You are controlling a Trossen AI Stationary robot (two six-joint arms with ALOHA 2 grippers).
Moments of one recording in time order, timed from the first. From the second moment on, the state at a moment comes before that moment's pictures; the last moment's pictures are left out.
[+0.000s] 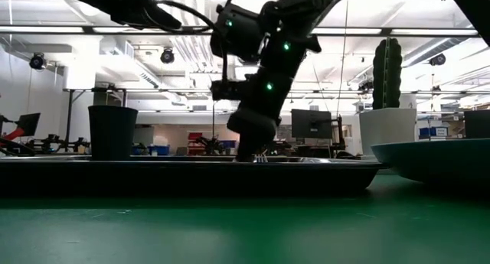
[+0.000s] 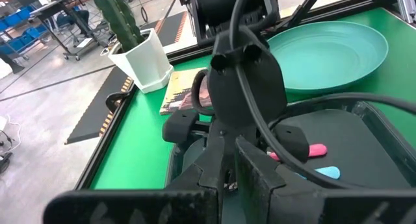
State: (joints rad) left arm -0.17 0.91 0.65 -0.06 -0.34 0.21; right arm 0.01 2.12 1.48 -0.51 0.34 0.03
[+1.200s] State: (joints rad) left arm -0.17 0.91 0.65 -0.03 -0.35 0.22; right arm 0.19 1.90 1.50 -0.42 0.34 0.00
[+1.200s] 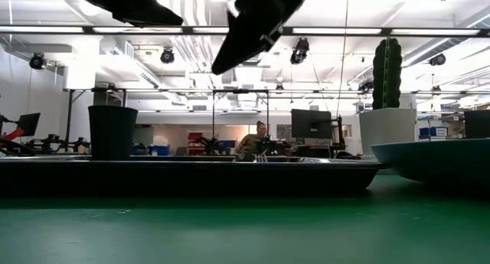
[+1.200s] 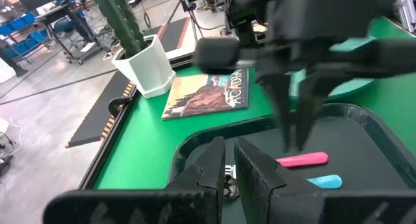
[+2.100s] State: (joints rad) left arm -0.17 0.91 0.65 -0.03 -0.35 0.21; right arm 0.29 1.88 1.48 -0.71 -0.05 0.36
